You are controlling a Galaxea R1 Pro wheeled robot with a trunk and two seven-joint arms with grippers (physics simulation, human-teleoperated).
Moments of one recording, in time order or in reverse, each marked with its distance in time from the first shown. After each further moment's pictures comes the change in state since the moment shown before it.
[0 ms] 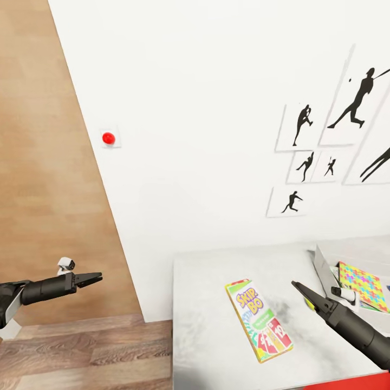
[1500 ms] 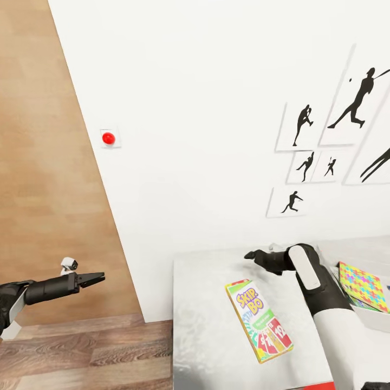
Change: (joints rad) left arm 0.000 -0.015 0.000 0.000 0.000 0.000 0.000; right arm -0.703 0.121 0.367 0.515 -0.001 0.345 -1.360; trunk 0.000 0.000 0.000
